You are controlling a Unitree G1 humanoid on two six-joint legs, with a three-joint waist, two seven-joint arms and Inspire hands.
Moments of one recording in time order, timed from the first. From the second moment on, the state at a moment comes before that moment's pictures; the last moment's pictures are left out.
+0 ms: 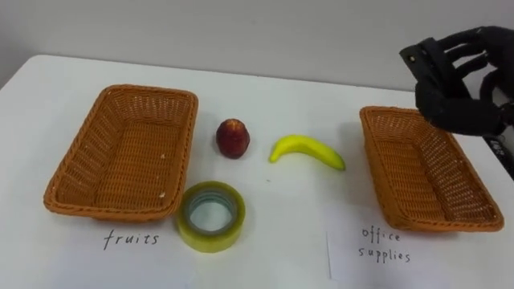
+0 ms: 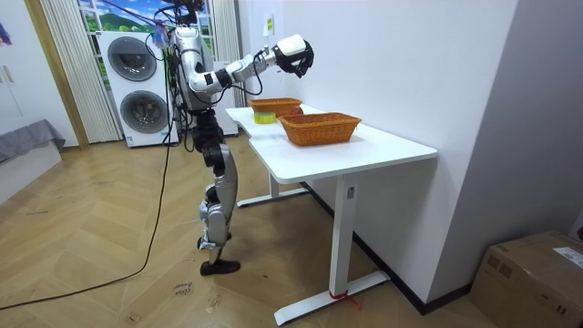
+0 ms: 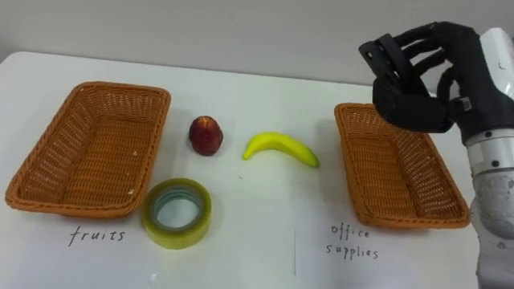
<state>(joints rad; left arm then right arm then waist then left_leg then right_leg) 0.34 0.26 0.12 0.92 0.49 0.04 0.02 0.03 -0.46 -0.30 -0.23 -0.35 0.00 0.06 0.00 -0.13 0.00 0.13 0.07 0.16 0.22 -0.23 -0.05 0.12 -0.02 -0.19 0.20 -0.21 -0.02</state>
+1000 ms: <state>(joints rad) 0.33 0.27 0.12 0.92 0.49 0.04 -0.03 0.13 -0.46 -0.25 0.01 -0.35 0.00 0.10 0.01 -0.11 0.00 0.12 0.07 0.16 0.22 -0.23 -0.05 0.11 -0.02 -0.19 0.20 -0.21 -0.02</state>
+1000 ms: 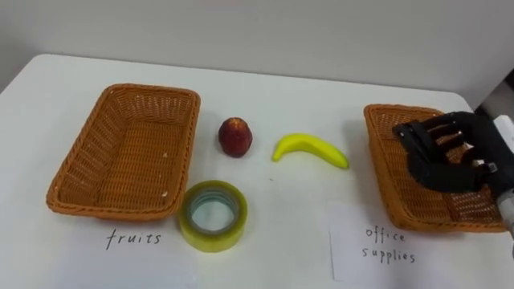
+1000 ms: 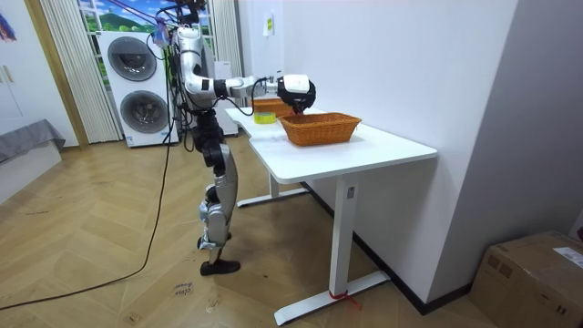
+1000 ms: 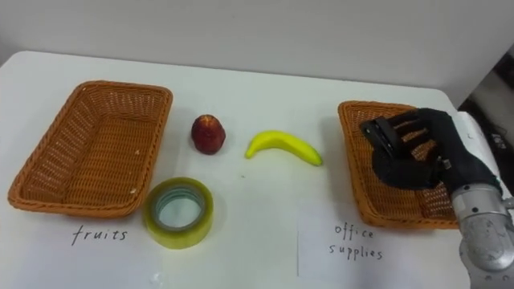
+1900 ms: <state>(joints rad) 0.32 0.29 0.12 0.92 0.49 0.04 0.02 0.14 -0.46 -0.19 0.03 -0.32 0.00 0.11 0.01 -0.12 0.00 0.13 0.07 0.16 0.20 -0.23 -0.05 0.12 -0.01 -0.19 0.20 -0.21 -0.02</state>
